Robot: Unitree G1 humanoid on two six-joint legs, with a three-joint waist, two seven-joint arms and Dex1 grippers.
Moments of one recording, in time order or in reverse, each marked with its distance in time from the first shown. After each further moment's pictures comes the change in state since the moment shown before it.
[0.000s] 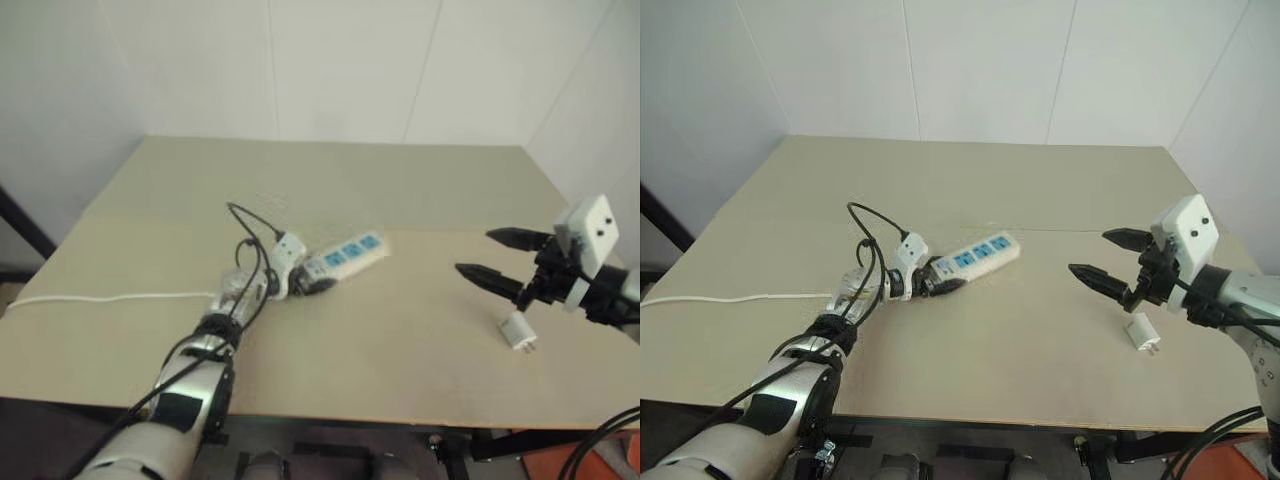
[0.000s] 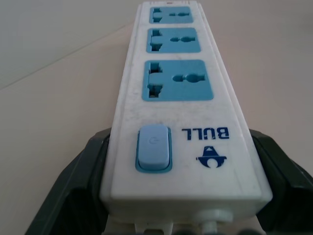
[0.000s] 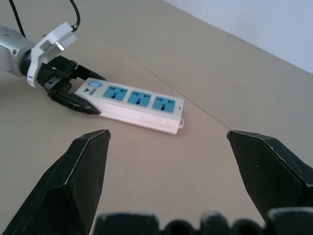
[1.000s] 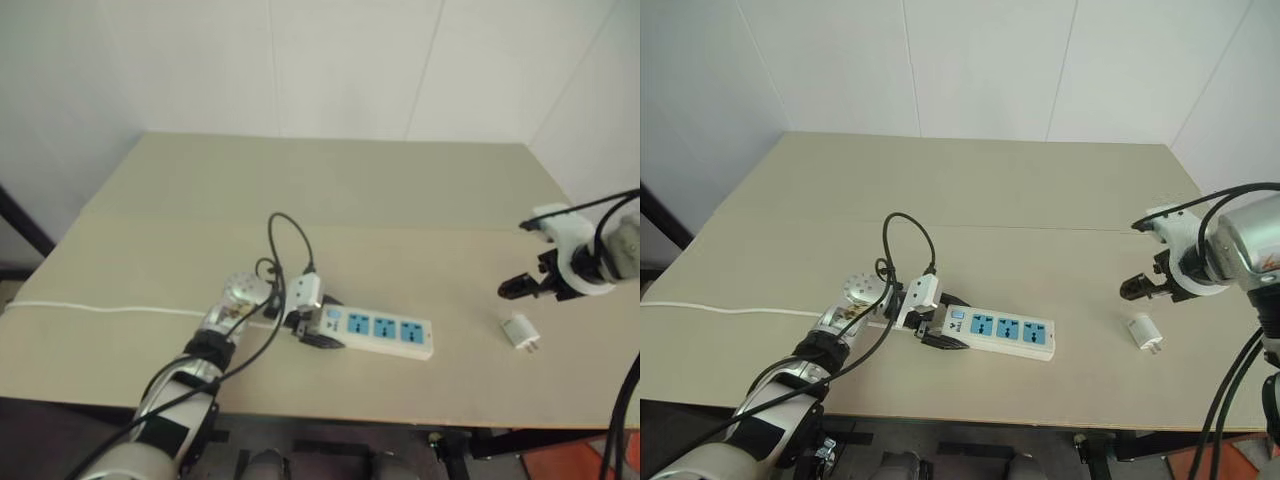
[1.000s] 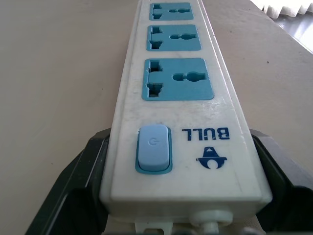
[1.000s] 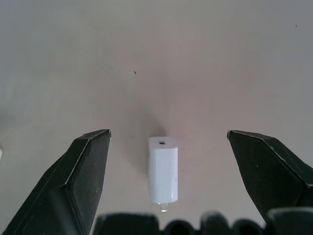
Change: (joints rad) left arm 0.129 0.094 -0.205 -0.293 -0.019 -0.084 -0.399; right arm -0.737 -0.225 0.764 0.540 -0.152 0.881 -0.184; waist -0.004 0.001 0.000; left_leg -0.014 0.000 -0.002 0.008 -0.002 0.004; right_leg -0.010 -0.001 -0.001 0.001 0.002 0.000
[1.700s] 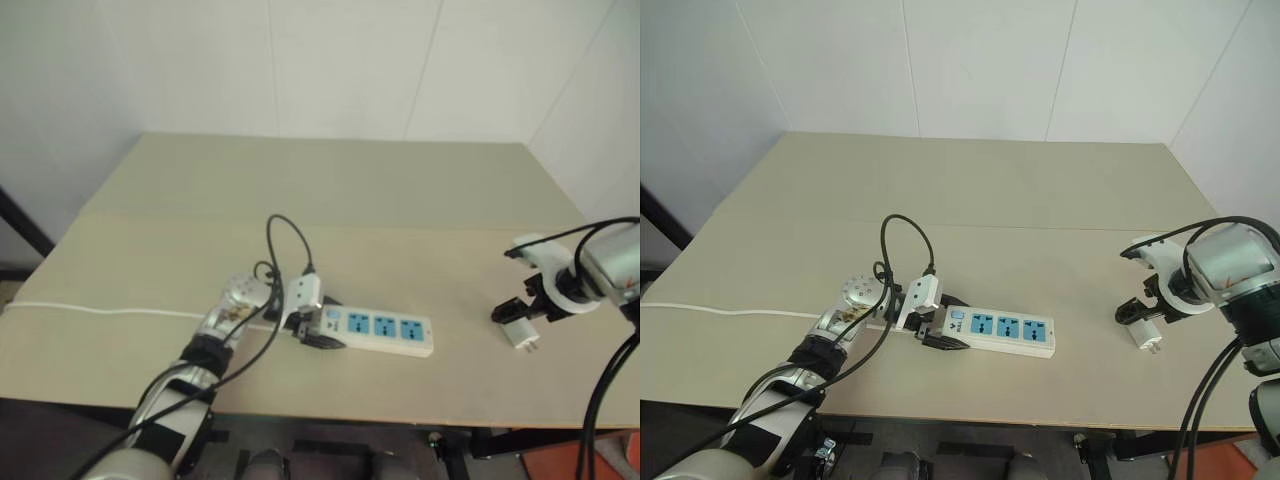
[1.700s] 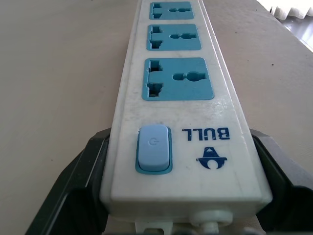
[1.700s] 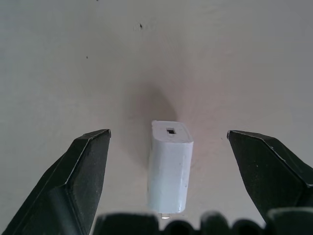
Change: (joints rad) left arm 0.040 0.016 -0.011 -0.101 -0.007 0.090 0.040; right arm 0.039 0.041 0.133 0.103 -0.127 -0.139 0.208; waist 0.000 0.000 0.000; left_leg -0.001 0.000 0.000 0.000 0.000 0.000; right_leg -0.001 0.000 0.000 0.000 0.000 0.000
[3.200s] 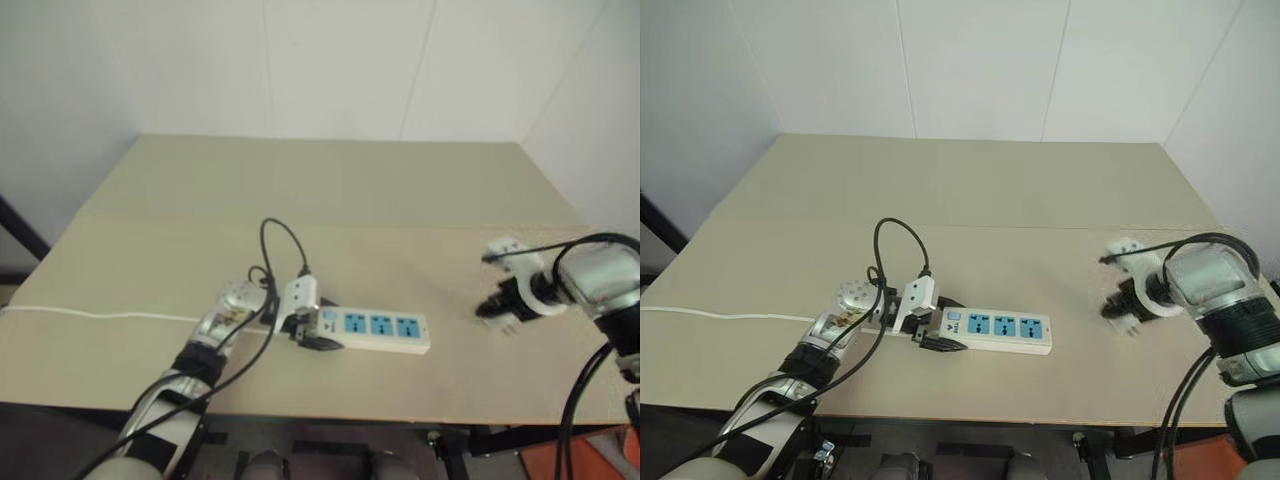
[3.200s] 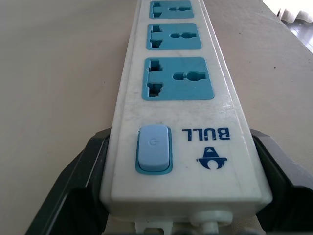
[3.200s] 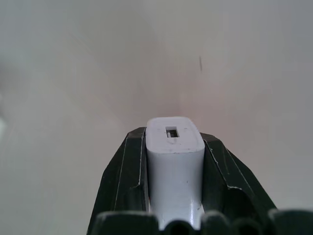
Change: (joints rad) left arm 0.047 0.034 -0.008 -0.092 -0.020 0.080 0.042; right arm 0.099 0.159 -0.253 -0.077 -0.062 -0.201 0.057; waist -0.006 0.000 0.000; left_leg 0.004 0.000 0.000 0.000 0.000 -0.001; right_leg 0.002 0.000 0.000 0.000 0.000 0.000
